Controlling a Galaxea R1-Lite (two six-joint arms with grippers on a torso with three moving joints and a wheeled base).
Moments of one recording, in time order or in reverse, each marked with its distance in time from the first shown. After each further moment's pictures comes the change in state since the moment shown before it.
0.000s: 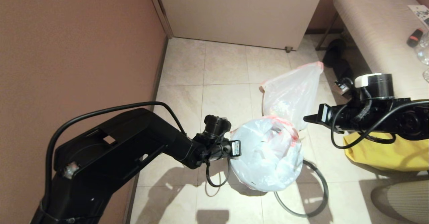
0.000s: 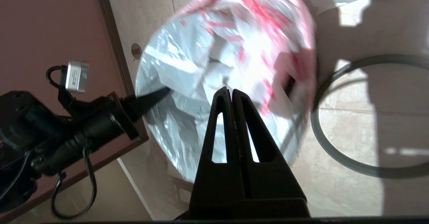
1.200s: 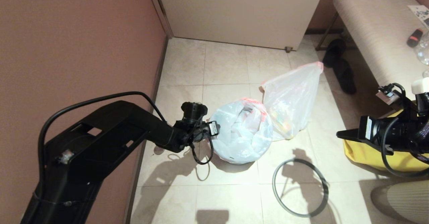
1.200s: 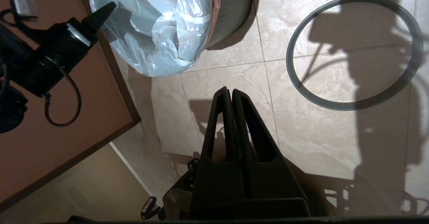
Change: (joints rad) left arm 0.164 0.006 -0.075 -0.047 0.103 -0.019; right arm -0.054 -0.330 0.222 0.198 -0.042 -0.007
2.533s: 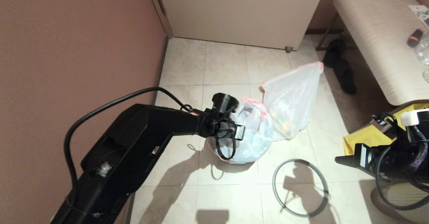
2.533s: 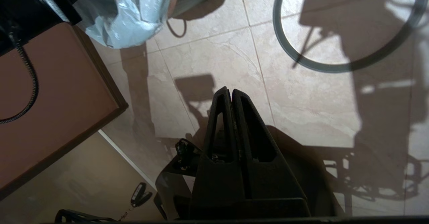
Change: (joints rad) left arm -0.156 0.126 -0.495 0.565 -0.048 0.340; right arm 0.027 0.008 0.239 -0.153 -0.043 0.041
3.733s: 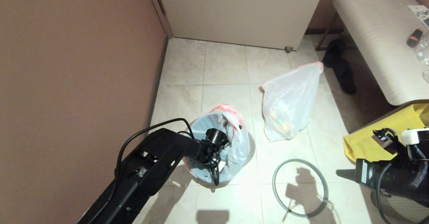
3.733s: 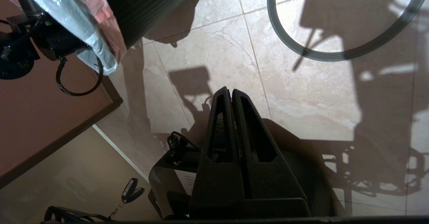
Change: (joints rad) left arm 0.100 0.269 0.026 0.004 0.121 0.370; right arm -0.009 0.016 0.162 -0.163 0.011 -0.003
